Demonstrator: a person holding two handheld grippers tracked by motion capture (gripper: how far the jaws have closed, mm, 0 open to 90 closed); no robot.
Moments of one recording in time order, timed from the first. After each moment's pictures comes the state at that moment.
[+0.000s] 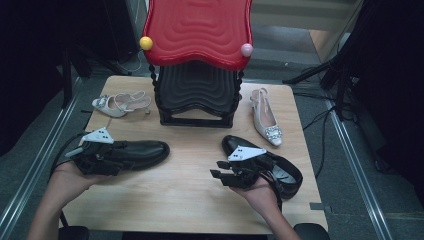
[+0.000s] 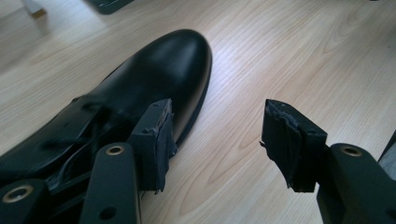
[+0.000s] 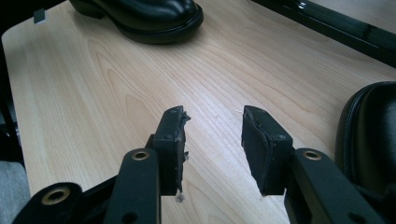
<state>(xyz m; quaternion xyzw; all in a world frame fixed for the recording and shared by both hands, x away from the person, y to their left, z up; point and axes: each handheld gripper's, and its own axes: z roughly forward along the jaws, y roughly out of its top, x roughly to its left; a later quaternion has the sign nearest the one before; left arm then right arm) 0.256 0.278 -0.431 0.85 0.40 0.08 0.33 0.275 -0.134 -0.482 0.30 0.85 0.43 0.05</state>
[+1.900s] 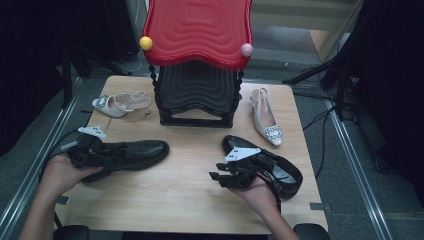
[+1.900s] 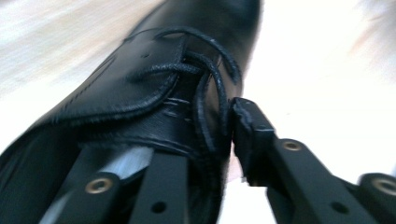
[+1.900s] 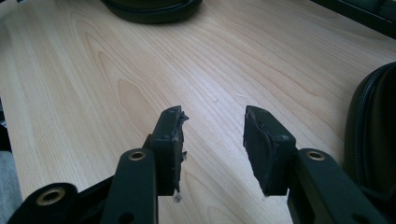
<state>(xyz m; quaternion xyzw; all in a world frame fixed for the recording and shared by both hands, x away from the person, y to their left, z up) 0.287 0.313 -0.462 0.85 0.42 0.00 0.30 0.277 -0.128 -0.490 0.31 0.86 0.40 0.05</state>
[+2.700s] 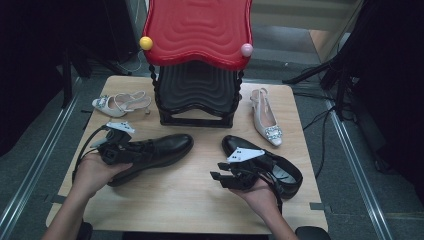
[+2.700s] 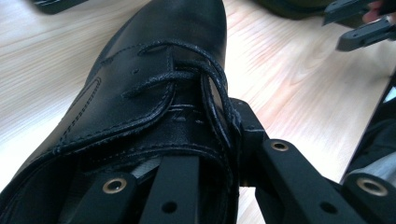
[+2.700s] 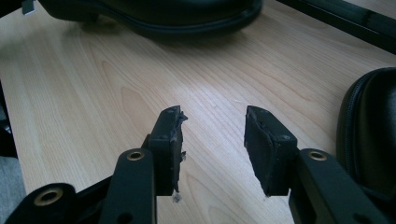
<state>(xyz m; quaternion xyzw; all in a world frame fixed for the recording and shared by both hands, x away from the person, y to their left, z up) 0.294 0.227 -0.444 0.83 0.42 -0.02 0.36 0.271 -0.133 -0.485 0.31 0.85 0.42 0.06</state>
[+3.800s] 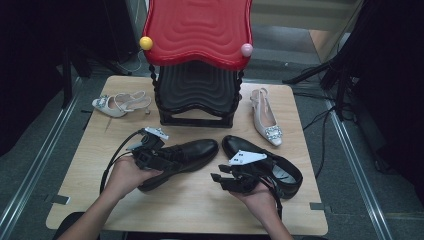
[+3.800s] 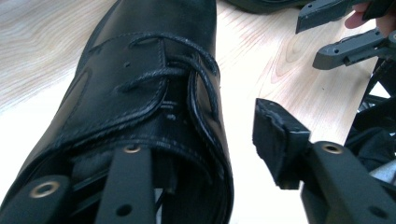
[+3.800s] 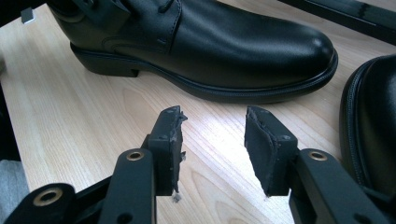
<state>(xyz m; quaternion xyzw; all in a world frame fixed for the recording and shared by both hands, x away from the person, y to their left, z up) 0.301 0.163 -0.461 0.85 0.39 -0.06 0.34 0.263 -0.135 -0.487 0.33 0.84 0.42 0.06</state>
